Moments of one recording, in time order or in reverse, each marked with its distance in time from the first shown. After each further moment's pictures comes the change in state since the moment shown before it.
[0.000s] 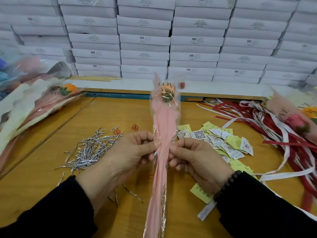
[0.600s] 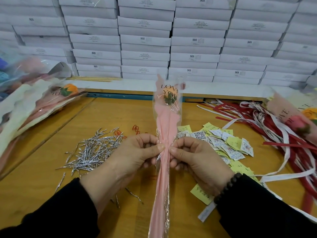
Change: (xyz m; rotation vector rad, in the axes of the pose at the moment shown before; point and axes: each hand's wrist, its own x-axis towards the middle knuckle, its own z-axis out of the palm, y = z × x) left_hand 0.002 -0.007 0.001 0.052 -0.011 0.006; right_hand -0.003 -0.003 0.004 -0.082 -0.015 -0.084
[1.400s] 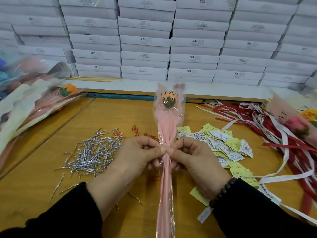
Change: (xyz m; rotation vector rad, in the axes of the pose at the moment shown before) left_hand -0.001 0.000 0.009 0.060 0.155 0.046; right_hand -0.002 0.001 0.006 -0.119 0.078 -0.084
